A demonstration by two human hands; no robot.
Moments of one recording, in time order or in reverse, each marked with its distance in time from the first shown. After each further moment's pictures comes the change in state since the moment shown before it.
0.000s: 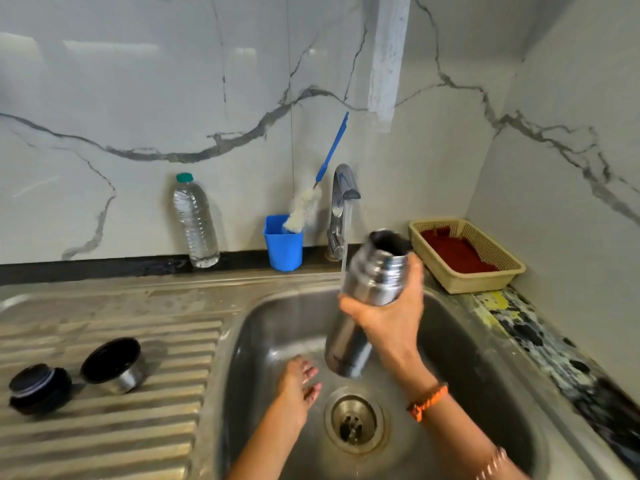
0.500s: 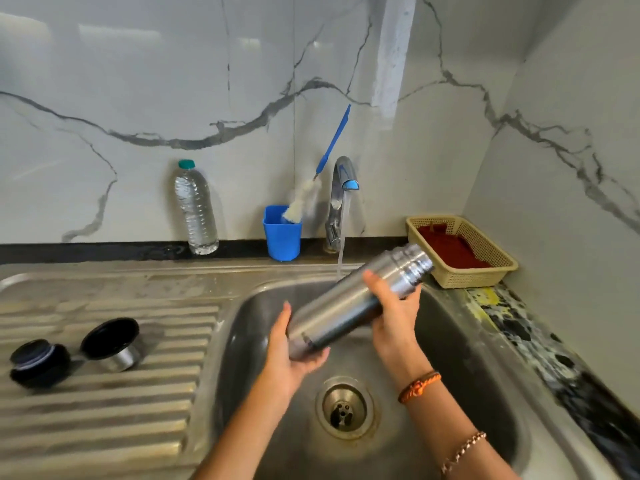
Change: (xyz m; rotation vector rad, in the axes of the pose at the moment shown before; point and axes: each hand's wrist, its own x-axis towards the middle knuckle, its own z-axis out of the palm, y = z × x) left_hand -0.042 0.038 0.011 -0.355 -0.225 0.006; right_hand 0.009 -0.004 0.000 0.612 0.123 0.504
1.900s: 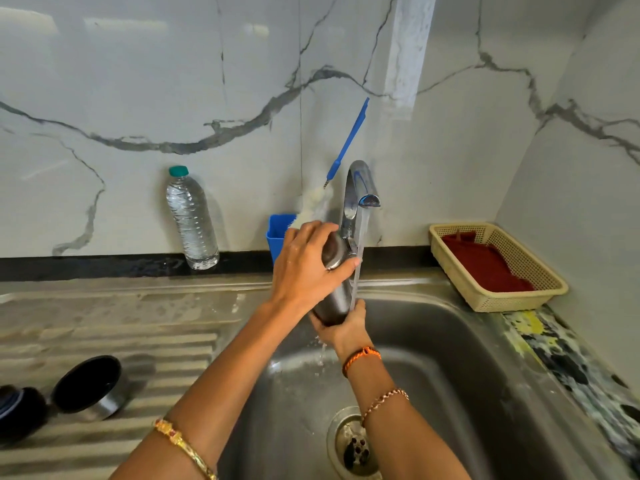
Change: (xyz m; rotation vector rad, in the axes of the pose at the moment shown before) left_hand 0.037 0.073 0.082 1.608 -0.052 1.384; right_hand 0.078 0.095 0.049 0.489 0.209 0.804
